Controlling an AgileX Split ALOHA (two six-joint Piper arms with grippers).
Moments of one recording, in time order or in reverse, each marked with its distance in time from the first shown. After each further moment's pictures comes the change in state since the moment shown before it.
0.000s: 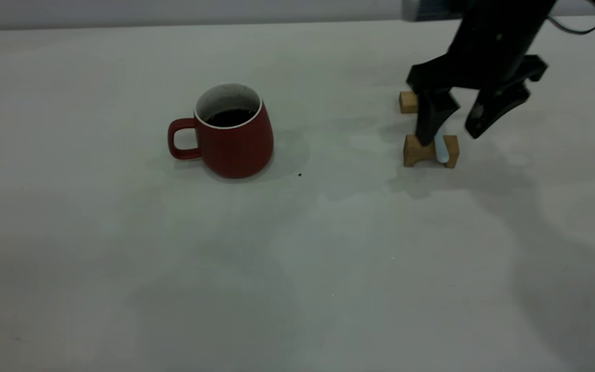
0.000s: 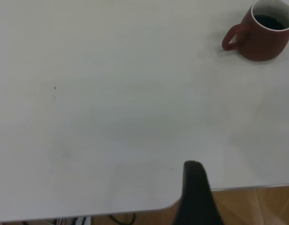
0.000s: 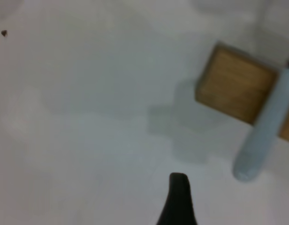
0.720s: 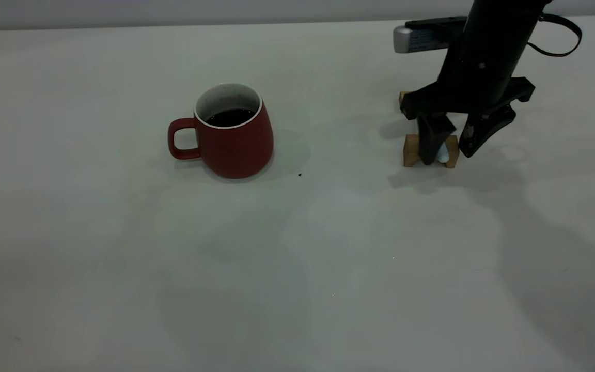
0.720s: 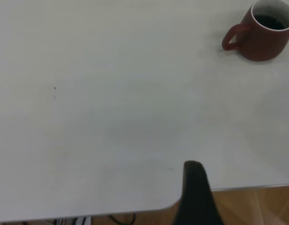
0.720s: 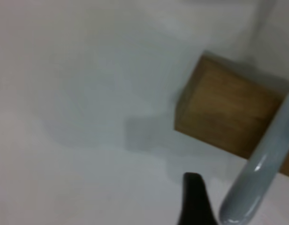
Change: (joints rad) left arm 0.001 0.000 0.000 0.000 0.000 0.001; right arm 0.004 0.105 -0.071 -0.100 0.001 0.085
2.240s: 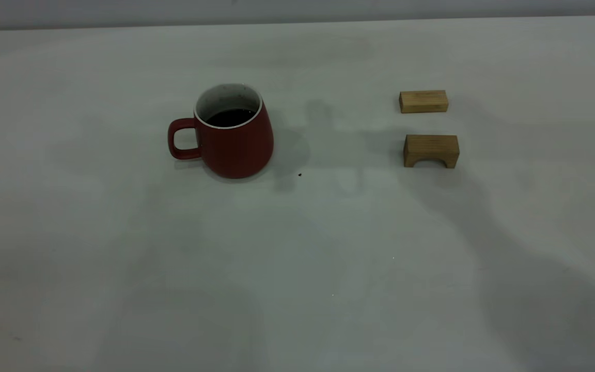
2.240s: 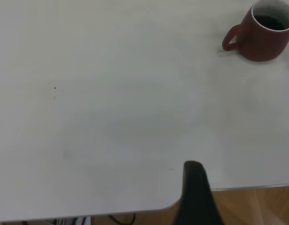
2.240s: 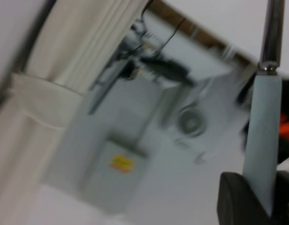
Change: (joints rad) left arm 0.000 0.000 0.000 0.000 0.000 -0.001; right arm 0.153 -0.125 -0.209 1.421 0.275 0.682
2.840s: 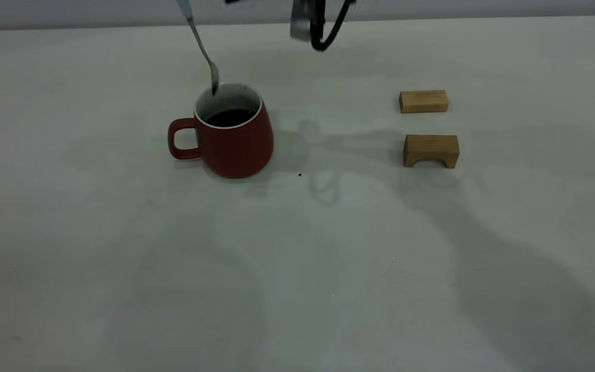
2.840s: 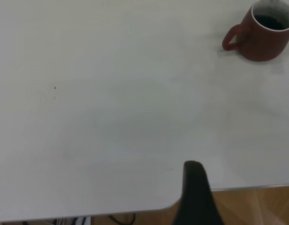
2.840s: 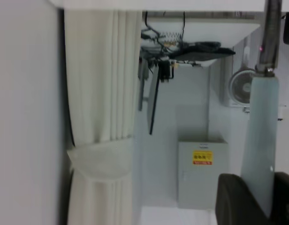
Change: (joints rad) left arm 0.000 0.000 0.000 0.000 0.000 0.000; right arm 0.027 0.131 0.000 0.147 -0.034 0.314
